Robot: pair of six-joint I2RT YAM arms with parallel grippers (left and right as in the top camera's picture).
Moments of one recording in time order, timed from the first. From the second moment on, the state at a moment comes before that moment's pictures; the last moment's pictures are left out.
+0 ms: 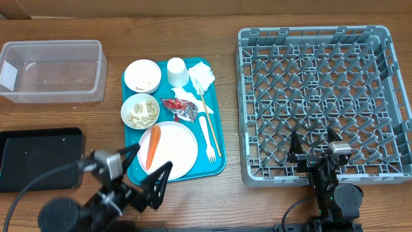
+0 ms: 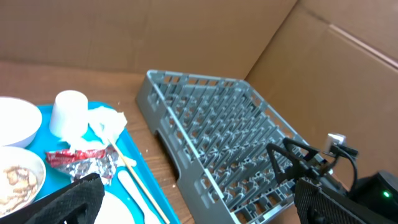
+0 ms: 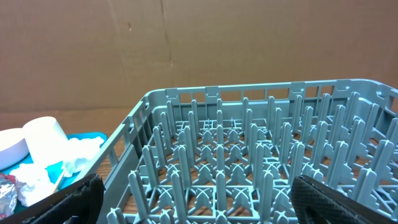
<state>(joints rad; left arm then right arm) -0.02 0.32 0.80 -0.69 0.62 -0.35 0.02 0.01 0.02 -0.03 -0.07 0.09</state>
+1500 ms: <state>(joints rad) -0.23 1.65 1.40 -1.06 -0.03 -0.26 0.02 0.01 0.02 -0.03 -0.07 0.09</state>
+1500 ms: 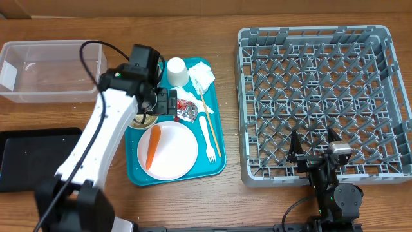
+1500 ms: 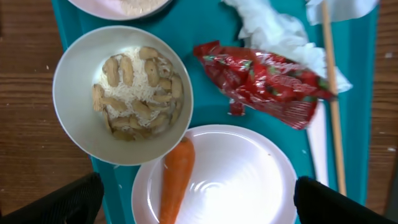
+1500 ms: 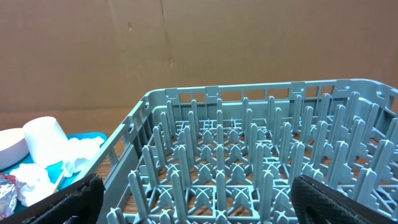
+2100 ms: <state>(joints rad) -0.23 1.92 1.40 -0.99 -0.09 -0.23 0.02 0.01 0.02 -0.03 -0.07 0.09</state>
